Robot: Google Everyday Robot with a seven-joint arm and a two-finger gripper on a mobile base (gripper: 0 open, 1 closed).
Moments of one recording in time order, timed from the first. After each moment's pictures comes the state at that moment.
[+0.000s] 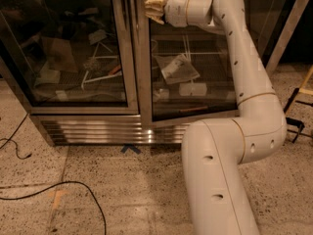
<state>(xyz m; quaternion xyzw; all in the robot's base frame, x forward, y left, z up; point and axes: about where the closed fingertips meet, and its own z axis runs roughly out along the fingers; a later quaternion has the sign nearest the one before) 0.854 0.010 0.959 -0.72 0.09 -0.18 0.66</state>
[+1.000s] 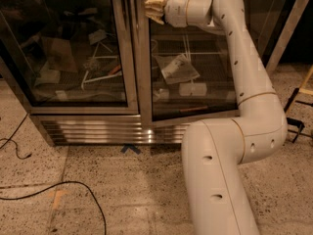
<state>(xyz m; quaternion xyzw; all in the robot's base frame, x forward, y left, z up) 0.864 0.009 0.961 -0.72 0.09 -0.19 0.66</state>
